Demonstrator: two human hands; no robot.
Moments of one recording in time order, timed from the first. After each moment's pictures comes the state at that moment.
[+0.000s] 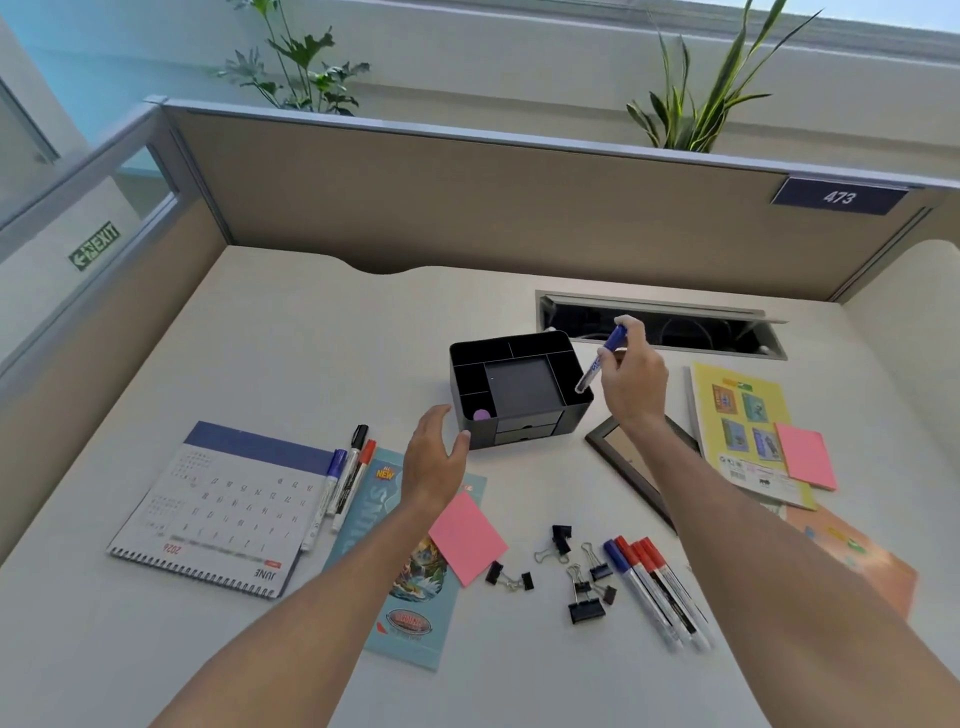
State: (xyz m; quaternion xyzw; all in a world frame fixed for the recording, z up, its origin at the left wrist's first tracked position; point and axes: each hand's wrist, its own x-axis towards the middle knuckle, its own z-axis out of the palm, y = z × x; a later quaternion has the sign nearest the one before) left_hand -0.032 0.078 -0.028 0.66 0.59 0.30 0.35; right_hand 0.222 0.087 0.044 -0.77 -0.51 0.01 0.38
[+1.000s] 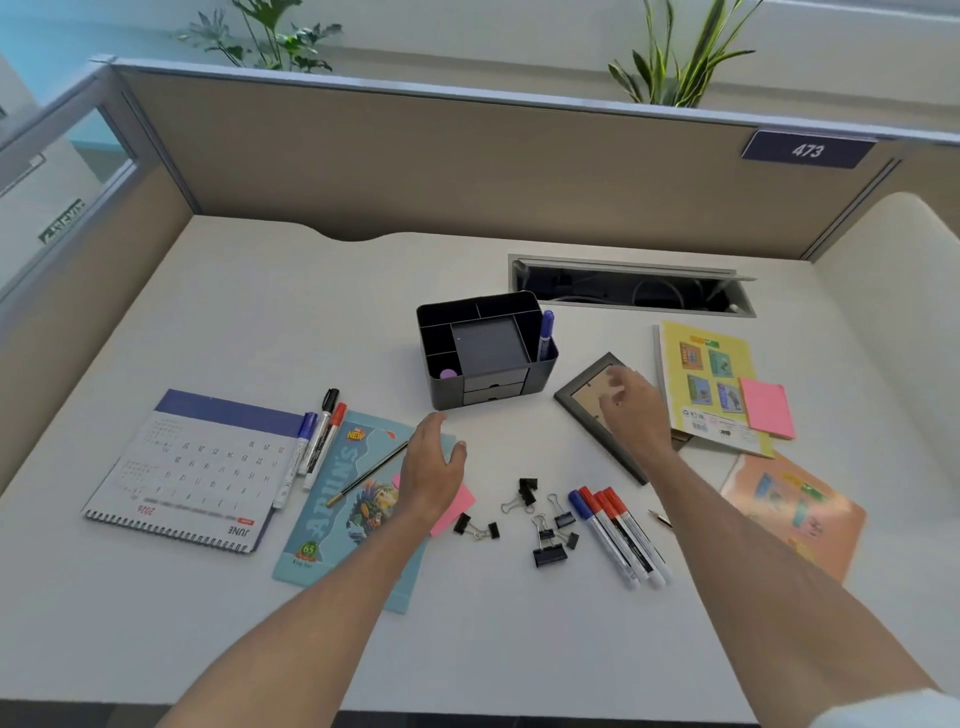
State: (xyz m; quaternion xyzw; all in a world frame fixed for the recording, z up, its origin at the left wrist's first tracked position) left_hand -0.007 0.015 -0.052 0.66 0.60 0.25 0.37; right_hand 0.270 -0.004 -0.013 -0.82 -0.50 0.12 0.26
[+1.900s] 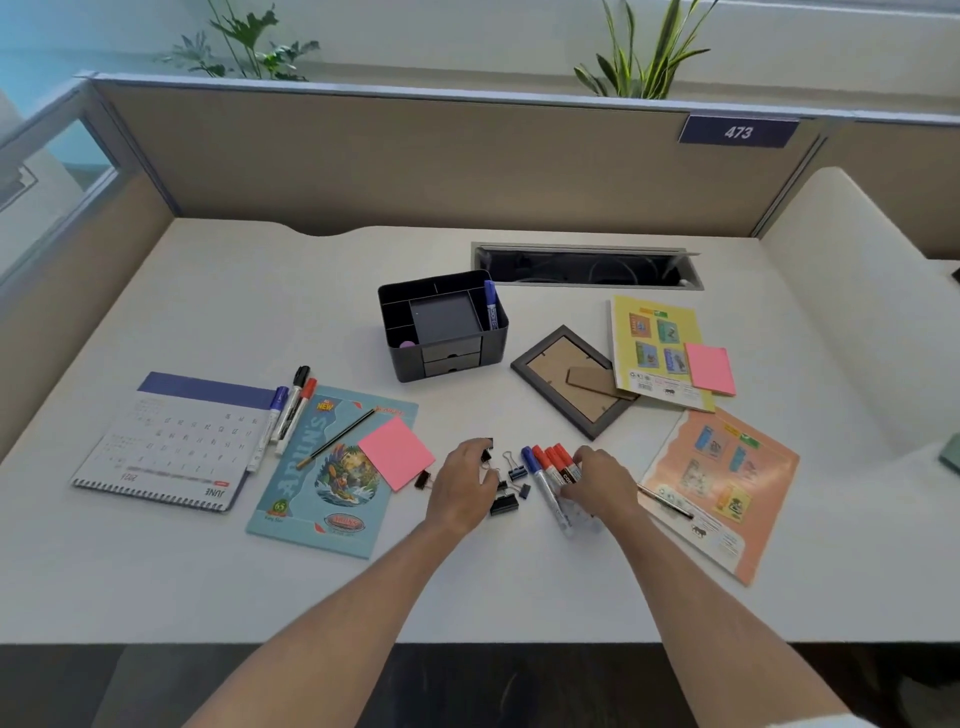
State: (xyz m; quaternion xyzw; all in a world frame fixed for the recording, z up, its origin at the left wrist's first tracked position) left_hand 0.054 -0.091 -0.048 0.74 0.53 0.17 0.37; right_hand 0.257 -0.136 -0.056 -0.84 -0.48 0.24 0.00
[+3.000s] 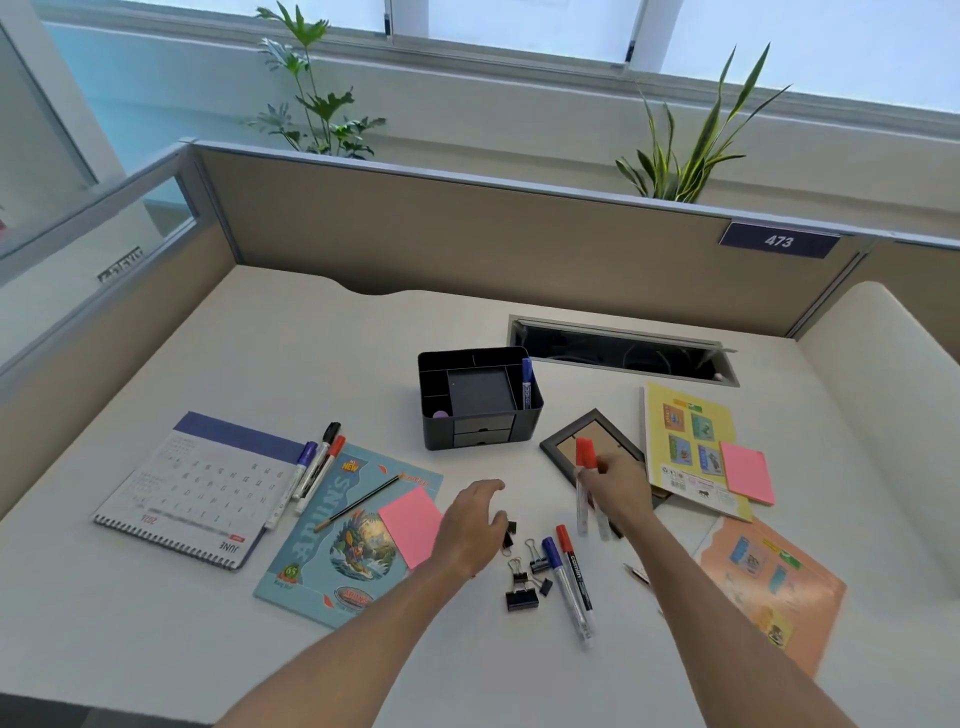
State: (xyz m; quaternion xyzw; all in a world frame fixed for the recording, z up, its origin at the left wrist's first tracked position) left_hand 0.049 -0.037 -0.024 0.73 0.54 0.20 0.37; right_hand 0.261 -0.043 0.011 -0.82 -0.44 0.26 0.24
